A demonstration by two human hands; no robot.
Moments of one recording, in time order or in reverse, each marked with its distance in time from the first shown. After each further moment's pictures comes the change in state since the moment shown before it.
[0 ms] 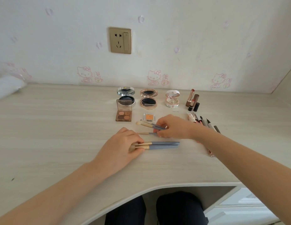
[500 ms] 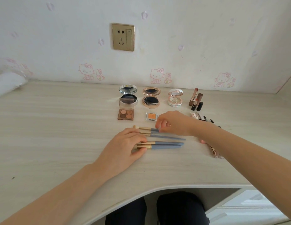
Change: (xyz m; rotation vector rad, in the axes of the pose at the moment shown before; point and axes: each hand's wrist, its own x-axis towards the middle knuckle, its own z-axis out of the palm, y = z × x) left_hand -0.002 -0.005 0.007 -0.014 0.024 0.050; right_hand 0.017 0.006 -0.003 -0.172 0.017 -0.055
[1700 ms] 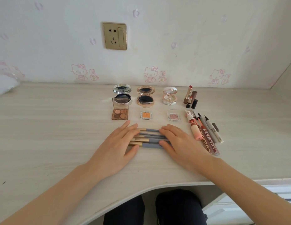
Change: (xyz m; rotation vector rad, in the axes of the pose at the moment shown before) left_hand -0.001 -0.004 0.003 0.102 -0.118 -0.058; right_hand -0.068 0.006 0.057 -0.175 0.361 -0.040
